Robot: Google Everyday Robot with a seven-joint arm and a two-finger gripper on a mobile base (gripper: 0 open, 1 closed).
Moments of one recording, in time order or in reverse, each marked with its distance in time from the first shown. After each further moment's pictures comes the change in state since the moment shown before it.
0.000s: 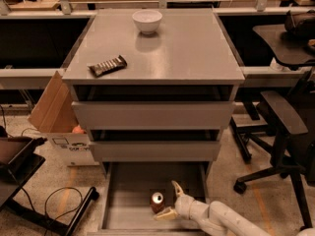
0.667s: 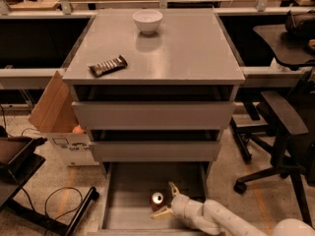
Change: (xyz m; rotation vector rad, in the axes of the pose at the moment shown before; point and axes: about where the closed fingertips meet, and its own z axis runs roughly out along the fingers) arm 0.035 -0.013 0.030 -0.003 0.029 0.031
